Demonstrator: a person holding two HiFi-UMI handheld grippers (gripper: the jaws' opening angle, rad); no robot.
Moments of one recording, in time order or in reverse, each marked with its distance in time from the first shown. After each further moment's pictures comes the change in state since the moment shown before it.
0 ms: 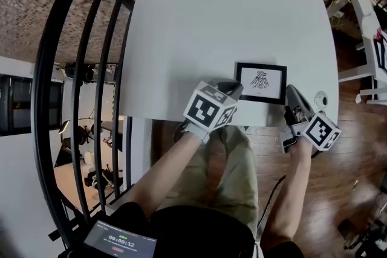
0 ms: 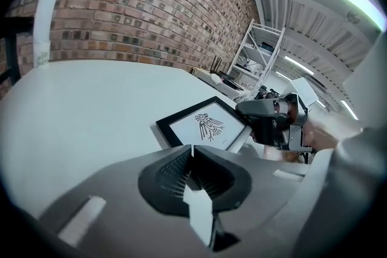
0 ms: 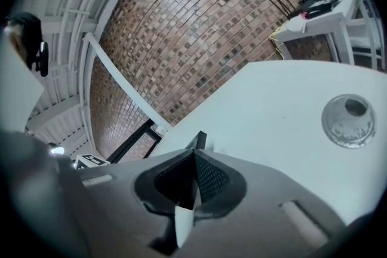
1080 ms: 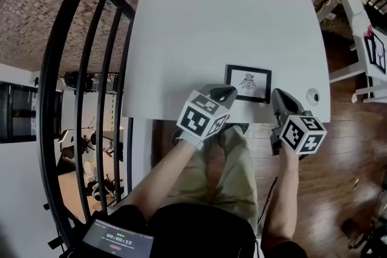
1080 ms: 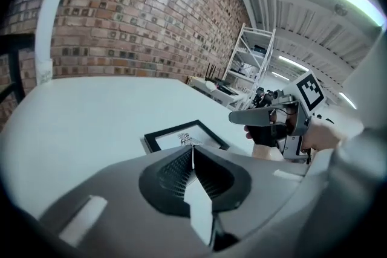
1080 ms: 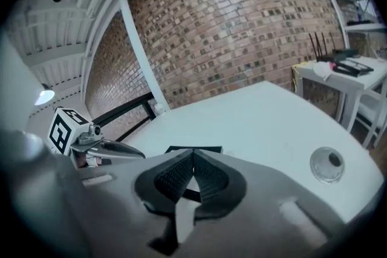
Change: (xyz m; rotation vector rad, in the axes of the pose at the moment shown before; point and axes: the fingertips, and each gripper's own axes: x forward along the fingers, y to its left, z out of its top) left arm -0.027 -0.021 0.003 0.068 -0.078 0.009; right arm -0.006 0.037 -0.020 -0.378 0.072 -0.108
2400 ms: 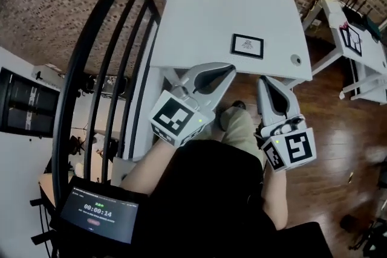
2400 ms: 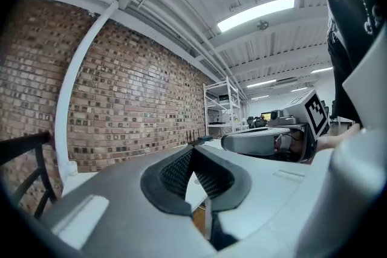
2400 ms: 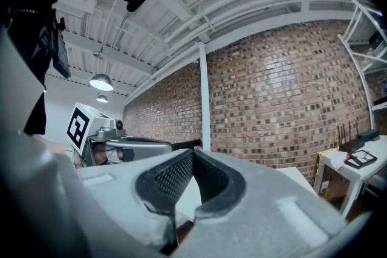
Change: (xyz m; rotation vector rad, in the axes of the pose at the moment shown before) left arm -0.300 -0.235 0.046 0.365 -0.606 0.043; right arm -0.299 0.267 0.034 -0.426 -0.510 0.215
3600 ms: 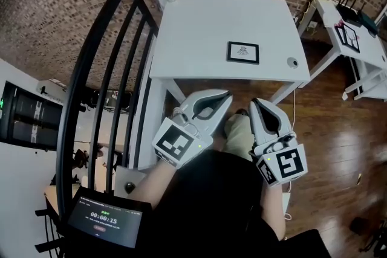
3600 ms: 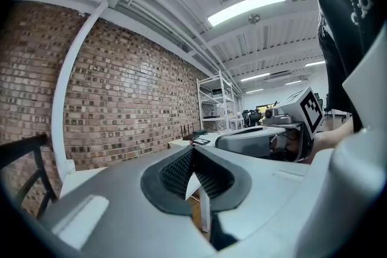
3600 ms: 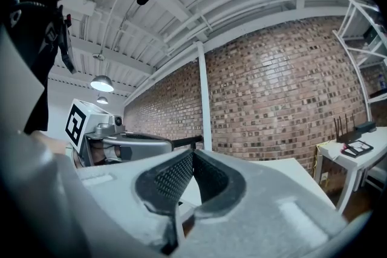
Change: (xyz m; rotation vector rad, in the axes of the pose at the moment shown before) left arm -0.008 -0.026 -0.013 0.063 0.039 -0.052; right arm -0.018 0.010 -0.024 0.026 0.031 -0.011
